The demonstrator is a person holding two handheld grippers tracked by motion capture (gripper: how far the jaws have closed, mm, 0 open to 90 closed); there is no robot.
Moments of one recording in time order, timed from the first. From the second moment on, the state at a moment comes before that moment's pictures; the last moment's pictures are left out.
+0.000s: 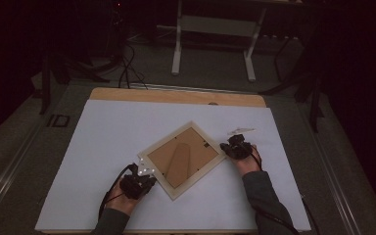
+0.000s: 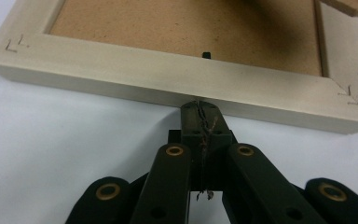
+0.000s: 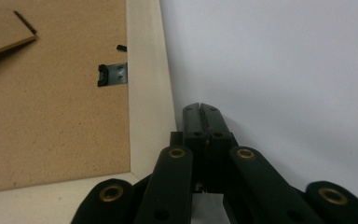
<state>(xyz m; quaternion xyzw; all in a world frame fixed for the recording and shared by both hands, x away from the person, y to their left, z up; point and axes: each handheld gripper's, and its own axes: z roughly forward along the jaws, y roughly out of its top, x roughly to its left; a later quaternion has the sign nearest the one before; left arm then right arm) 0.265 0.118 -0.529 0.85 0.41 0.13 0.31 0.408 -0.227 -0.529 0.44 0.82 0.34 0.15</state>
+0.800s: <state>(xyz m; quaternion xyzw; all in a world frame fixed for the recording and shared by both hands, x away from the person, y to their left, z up) 0.299 0.132 -0.532 0.80 0.48 0.13 0.33 0.381 -0.242 -0.532 0.45 0.81 0.36 0.14</state>
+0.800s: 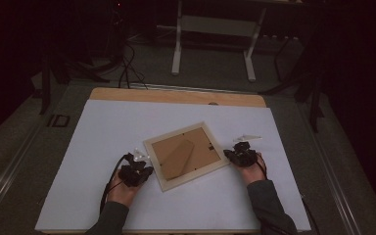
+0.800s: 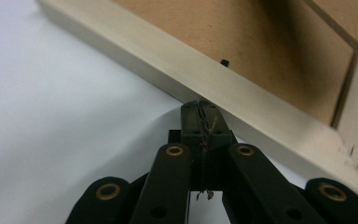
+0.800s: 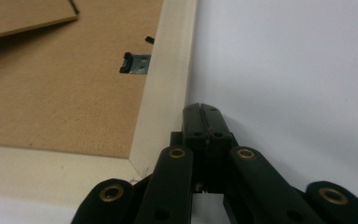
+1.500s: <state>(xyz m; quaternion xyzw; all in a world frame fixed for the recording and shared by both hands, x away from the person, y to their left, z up) 0.280 0.129 -0.532 0.81 0.46 0.13 0.33 0.355 -0.248 -0.535 0.46 0.80 0.37 0.13</state>
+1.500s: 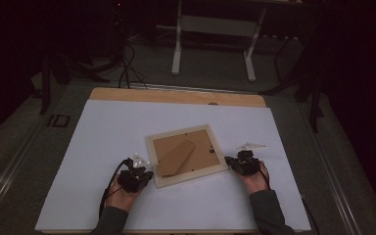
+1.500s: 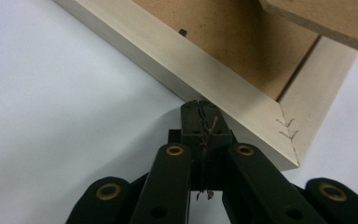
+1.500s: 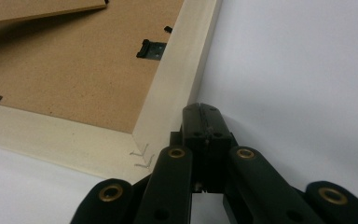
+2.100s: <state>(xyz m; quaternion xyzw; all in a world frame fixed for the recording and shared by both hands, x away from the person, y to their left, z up) 0.304 0.144 -0.539 0.77 0.50 0.12 0.37 0.338 -0.247 -0.534 0.46 0.80 0.37 0.11</state>
